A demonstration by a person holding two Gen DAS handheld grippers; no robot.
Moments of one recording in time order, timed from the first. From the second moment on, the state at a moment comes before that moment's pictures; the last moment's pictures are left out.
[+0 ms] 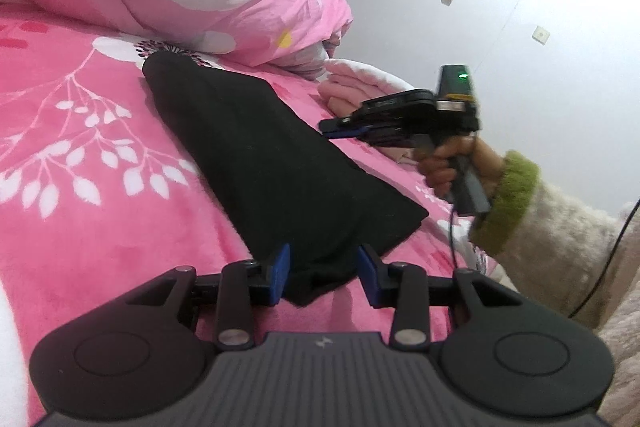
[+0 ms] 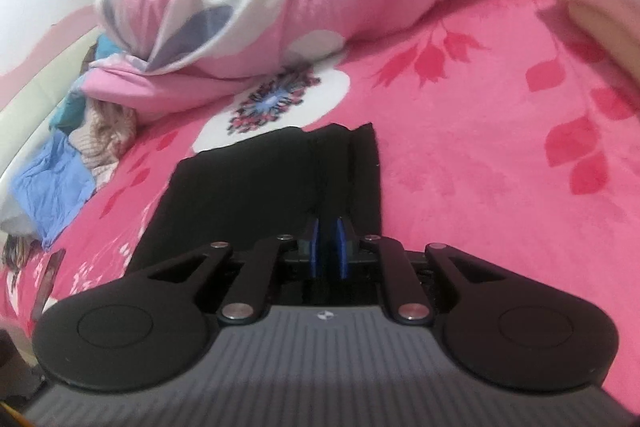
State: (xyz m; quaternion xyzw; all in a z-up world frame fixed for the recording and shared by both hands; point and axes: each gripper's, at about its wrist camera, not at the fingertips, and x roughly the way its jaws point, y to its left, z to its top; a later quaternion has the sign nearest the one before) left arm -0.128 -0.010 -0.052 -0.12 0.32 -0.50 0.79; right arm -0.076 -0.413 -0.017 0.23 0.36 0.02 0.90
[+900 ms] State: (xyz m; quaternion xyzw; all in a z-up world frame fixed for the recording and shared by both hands) left arm -0.131 -0.009 -0.047 -0.12 0.31 -0.51 0.80; right arm -0.074 -0.394 -0.030 0.14 0.34 -0.02 0.93
